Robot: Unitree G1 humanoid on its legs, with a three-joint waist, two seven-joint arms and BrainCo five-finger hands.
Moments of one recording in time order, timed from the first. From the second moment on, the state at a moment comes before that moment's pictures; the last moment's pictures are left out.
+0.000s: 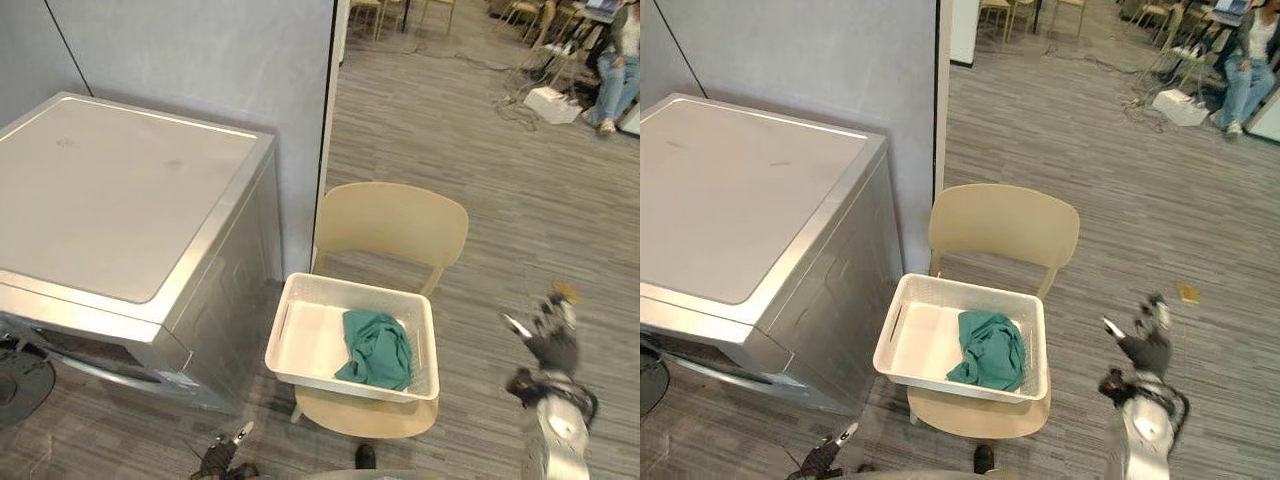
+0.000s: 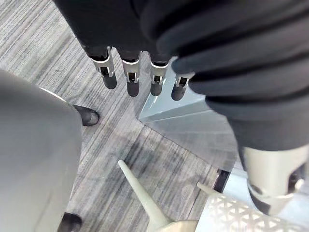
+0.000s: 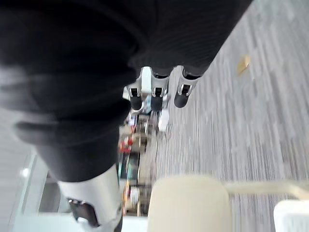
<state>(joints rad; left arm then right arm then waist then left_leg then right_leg) 0.08 0.08 0.16 1.09 -0.03 -0.09 0.07 0.13 -0.15 -0.28 0.04 0.19 -0.17 -0.08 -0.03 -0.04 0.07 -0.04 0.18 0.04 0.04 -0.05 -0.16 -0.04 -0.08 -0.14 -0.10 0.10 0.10</state>
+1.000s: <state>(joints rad) -0.18 0.04 0.01 0.91 -0.17 -0.12 0.17 -0.61 -0.40 0.04 0.77 0.07 -0.07 -0.11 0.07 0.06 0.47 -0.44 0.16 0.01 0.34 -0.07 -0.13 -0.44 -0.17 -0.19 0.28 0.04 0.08</state>
